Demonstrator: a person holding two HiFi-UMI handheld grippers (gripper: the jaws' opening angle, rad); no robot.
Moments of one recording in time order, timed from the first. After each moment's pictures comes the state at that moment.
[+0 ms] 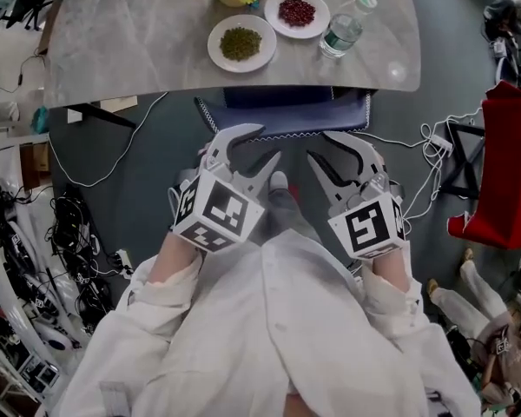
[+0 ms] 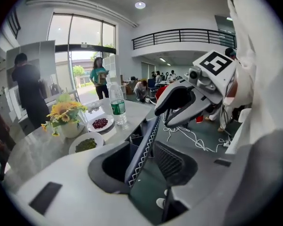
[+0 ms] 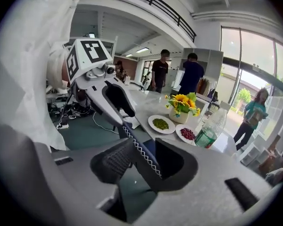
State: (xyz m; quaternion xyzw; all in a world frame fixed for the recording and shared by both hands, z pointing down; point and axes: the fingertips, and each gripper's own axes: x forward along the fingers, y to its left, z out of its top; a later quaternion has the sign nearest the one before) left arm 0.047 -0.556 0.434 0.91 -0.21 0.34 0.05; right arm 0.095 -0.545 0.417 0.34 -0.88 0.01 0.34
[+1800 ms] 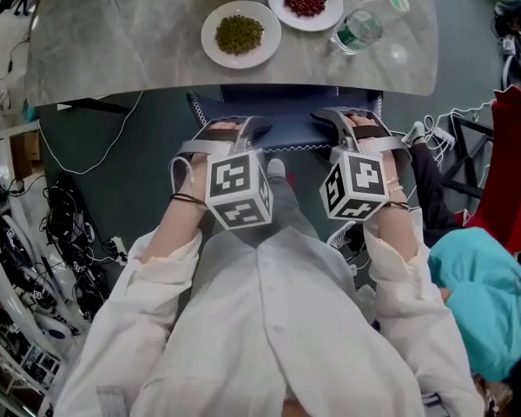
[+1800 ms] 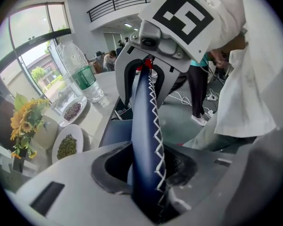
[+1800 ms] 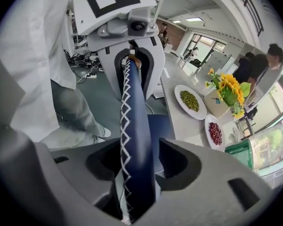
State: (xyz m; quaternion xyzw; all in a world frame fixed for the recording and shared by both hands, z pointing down) left arm 0.052 -0.568 0.544 0.84 -0.04 0.53 -0.05; right arm 0.103 -0.583 0.540 0.12 -0.81 -0.09 0.57
